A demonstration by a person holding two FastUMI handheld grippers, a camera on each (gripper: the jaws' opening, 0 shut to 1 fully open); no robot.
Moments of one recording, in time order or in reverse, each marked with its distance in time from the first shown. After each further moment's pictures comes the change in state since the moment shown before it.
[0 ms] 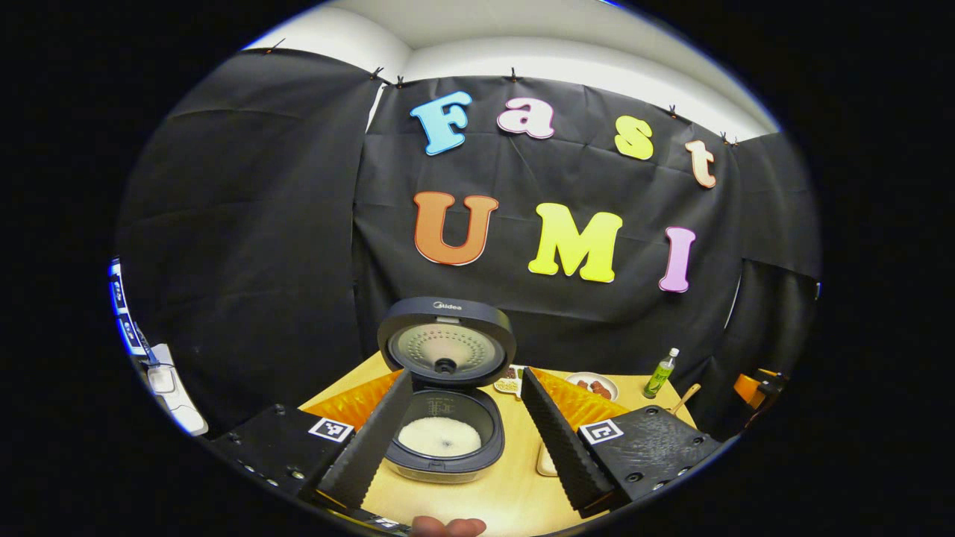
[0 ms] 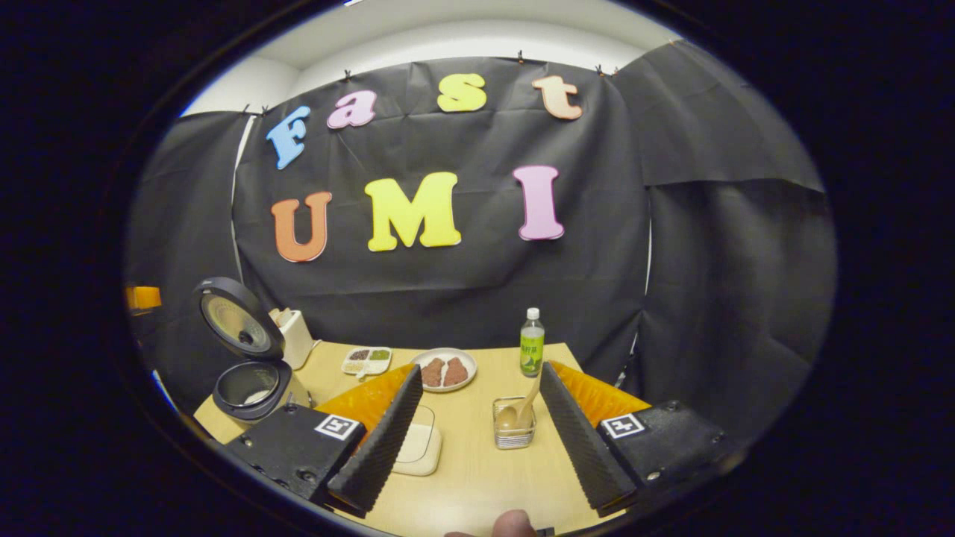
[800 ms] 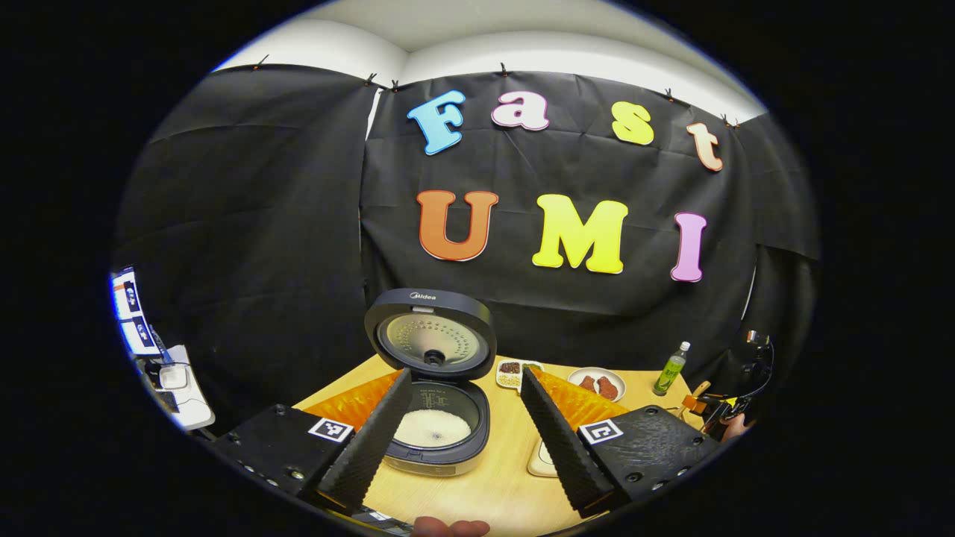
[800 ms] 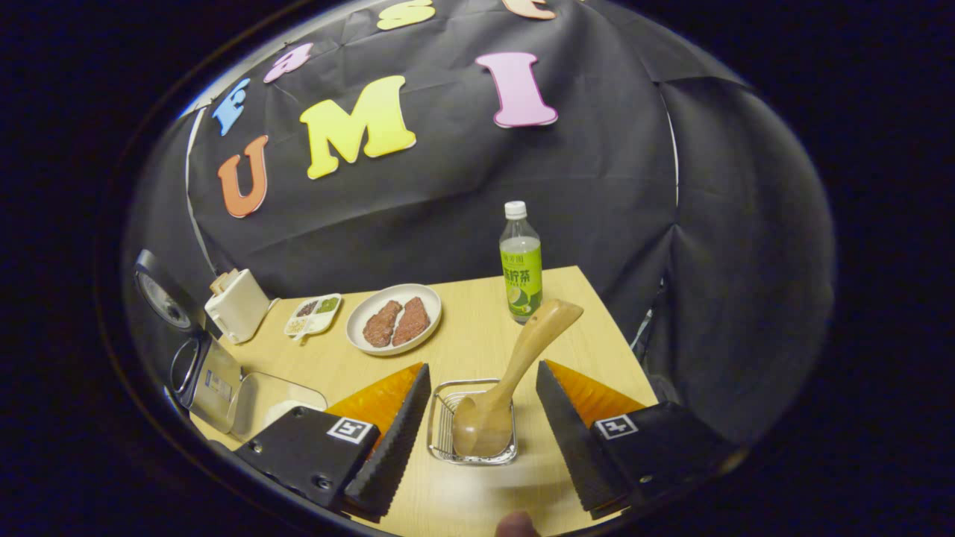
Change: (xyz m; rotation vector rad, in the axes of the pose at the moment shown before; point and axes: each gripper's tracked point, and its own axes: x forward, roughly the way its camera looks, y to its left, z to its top) left arm 0.005 -0.033 -0.007 0.038 0.016 0.122; right arm 0.218 -0.082 -0.128 0.106 0.303 0.017
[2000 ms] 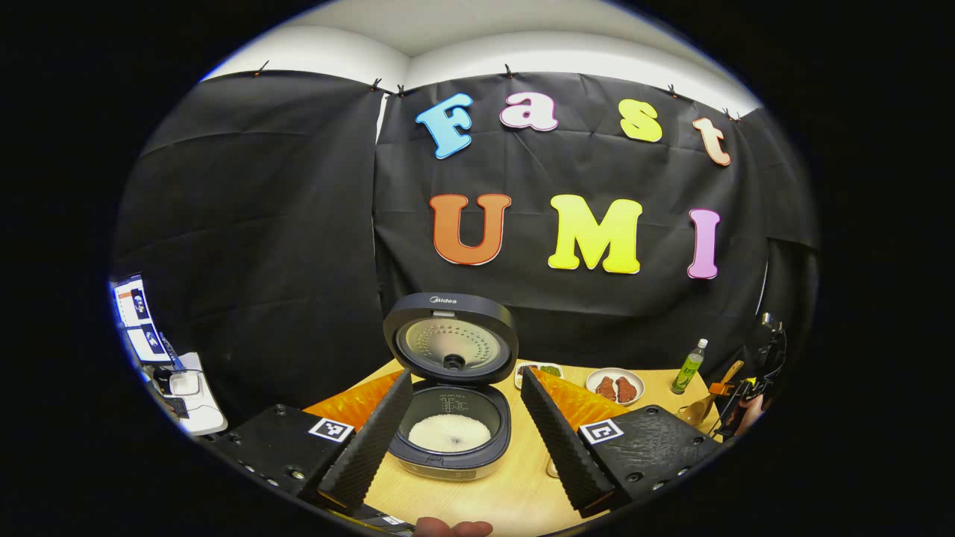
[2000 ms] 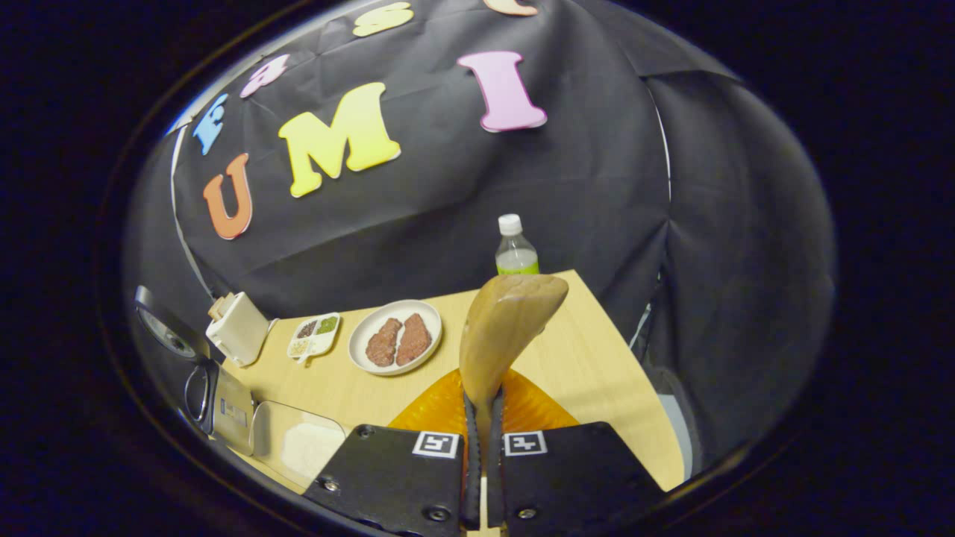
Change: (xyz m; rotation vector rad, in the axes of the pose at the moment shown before) left arm 0.002 0.022 0.005 0.012 -0.036 0.027; right arm -0.030 0.025 0.056 0.003 -0.064 -0.022
